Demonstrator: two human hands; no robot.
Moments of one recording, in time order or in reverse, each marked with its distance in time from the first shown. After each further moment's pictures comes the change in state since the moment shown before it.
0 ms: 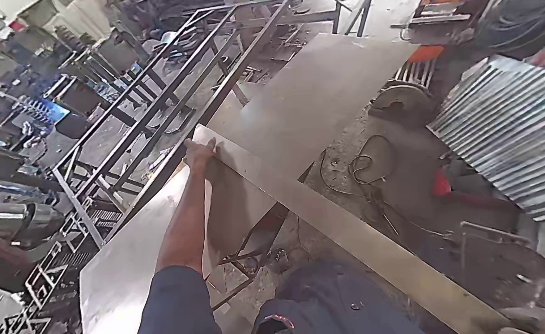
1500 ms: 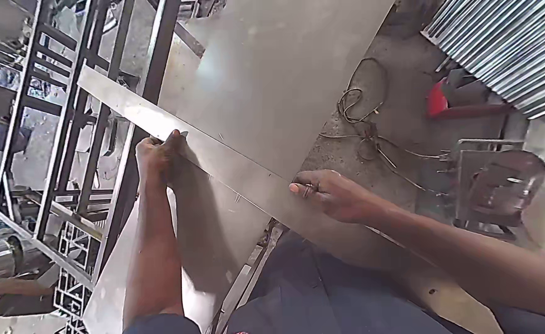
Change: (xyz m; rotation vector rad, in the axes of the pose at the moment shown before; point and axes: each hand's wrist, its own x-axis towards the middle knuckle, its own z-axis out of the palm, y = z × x) left_hand 0.030 -0.034 -0.006 -0.091 -0.212 0.172; right_hand 0.227 -0.312 0.121 0.074 -0.132 -0.256
